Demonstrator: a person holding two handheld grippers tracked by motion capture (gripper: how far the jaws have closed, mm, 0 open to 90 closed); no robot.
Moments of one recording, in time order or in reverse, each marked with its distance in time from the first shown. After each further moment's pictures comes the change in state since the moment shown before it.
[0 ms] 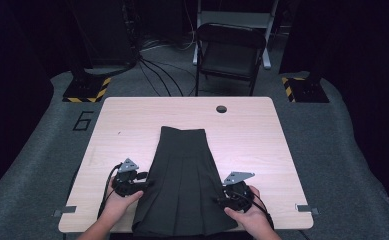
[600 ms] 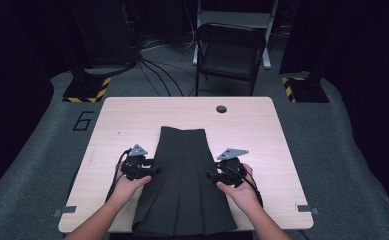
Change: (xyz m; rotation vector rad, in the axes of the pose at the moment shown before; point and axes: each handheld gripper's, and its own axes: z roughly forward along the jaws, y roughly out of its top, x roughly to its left) left arm 0.015 0.040 0.034 0.017 -0.002 0.023; right arm -0.034 0.053 0.024 -0.081 -0.083 0.034
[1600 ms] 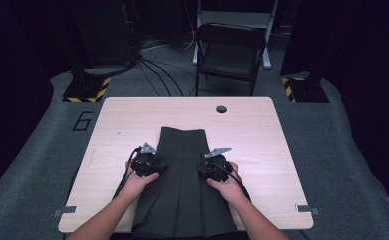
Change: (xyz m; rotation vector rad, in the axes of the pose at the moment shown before) left arm 0.000 -0.001 0.032 0.034 0.041 0.019; right arm -0.006 -0.008 0.065 0.104 0.010 0.012
